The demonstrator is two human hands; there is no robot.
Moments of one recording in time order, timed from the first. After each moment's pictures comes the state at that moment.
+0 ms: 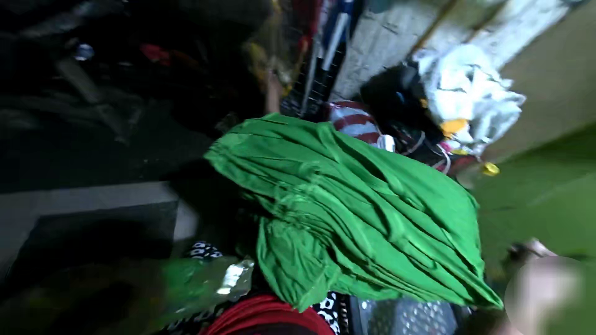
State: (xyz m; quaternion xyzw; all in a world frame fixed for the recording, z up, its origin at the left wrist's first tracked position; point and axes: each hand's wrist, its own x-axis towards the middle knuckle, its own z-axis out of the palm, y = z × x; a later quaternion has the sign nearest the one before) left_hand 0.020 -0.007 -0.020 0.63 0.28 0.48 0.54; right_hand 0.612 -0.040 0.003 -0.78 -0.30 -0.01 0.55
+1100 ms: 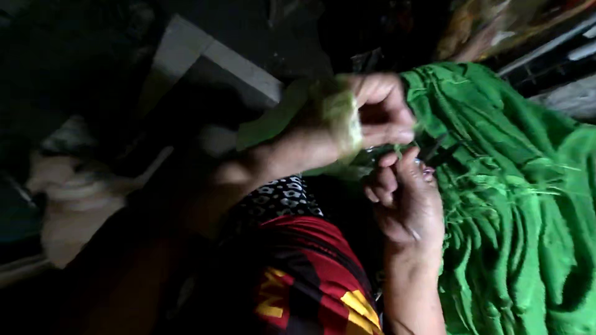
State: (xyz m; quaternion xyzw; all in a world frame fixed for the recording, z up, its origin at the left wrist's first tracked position) left_hand 0.071 0.016 -0.001 0.62 0.42 0.58 0.32; right_hand 0.254 0.035 -0.025 -0.27 -0.43 0.78 0.36
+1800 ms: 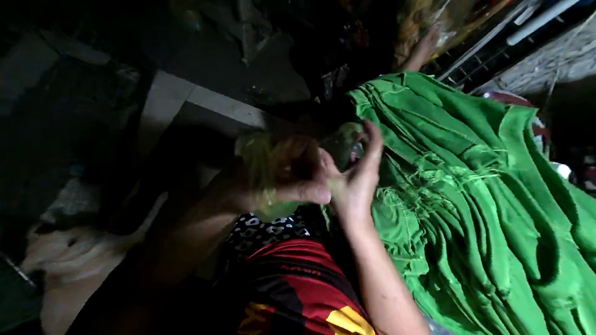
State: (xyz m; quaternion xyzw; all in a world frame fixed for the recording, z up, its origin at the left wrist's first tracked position) left_hand 0.054 -0.004 -0.010 0.64 0.32 0.53 0.45; right_hand 0.227 0.045 -0.044 -0.48 -0.71 0.32 0.39
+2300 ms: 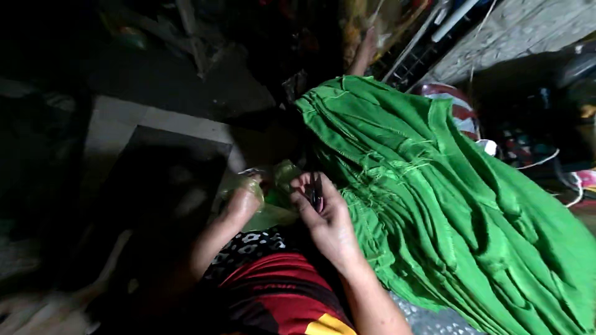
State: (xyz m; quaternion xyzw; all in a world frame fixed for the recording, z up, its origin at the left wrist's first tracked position) left_hand 0.092 0.016 -0.091 0.54 0.75 0.15 0.35; right_hand 0.266 0.022 -0.034 -0.40 -0.68 0.48 0.39
